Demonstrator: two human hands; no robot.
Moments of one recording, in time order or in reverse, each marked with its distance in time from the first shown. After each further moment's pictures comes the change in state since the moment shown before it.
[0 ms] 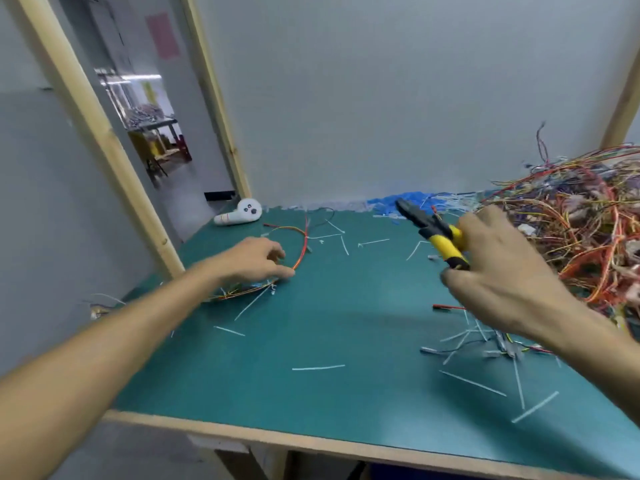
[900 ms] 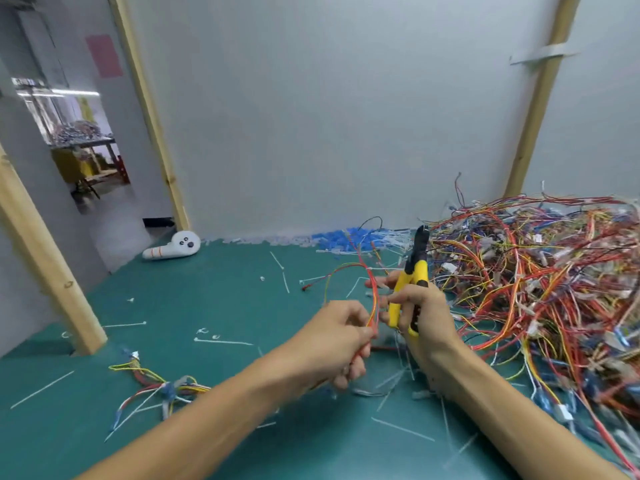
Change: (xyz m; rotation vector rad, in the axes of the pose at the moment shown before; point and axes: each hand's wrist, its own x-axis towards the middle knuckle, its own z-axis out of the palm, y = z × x) left_hand -0.061 0.218 0.054 -1.028 -0.209 0.214; right_hand 0.024 0.034 0.063 1.526 0.021 0.442
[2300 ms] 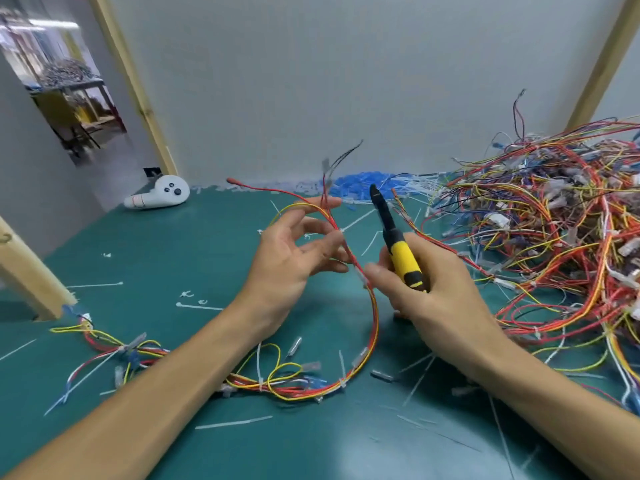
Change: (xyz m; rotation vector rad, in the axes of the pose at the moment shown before) left_hand 0.062 -0.049 -0.058 -0.418 0.285 0.517; right_hand -0.006 0.017 0.003 -0.800 -0.197 -0.298
